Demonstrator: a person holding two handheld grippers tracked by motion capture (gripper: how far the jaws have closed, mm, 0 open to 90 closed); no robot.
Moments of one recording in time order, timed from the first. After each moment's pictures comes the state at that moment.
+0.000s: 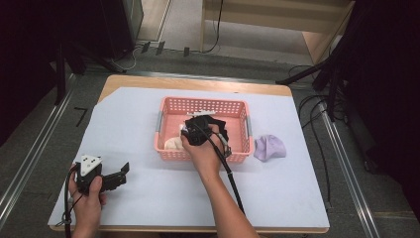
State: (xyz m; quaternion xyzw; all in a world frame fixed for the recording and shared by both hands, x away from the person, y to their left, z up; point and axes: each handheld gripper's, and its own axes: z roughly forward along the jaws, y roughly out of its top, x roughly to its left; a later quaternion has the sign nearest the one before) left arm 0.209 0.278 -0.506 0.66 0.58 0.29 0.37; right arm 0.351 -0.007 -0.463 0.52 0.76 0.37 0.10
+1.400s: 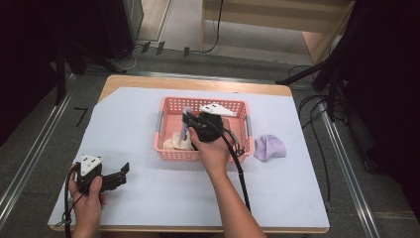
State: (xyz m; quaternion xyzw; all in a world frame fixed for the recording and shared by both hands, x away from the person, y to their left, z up) left arm 0.209 0.277 -0.506 0.66 0.58 0.29 0.37; right arm 0.337 -0.037 -0.426 0.44 0.70 0.55 0.13
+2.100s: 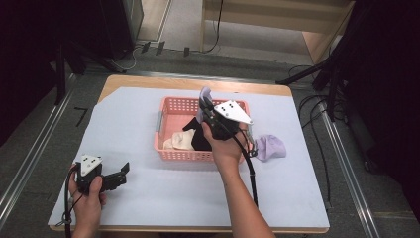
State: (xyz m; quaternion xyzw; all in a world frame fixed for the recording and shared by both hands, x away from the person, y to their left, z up) left arm 0.209 0.277 -0.506 0.66 0.58 0.29 0.37; right arm 0.328 -0.070 -0.403 0.38 0.64 0.60 0.29
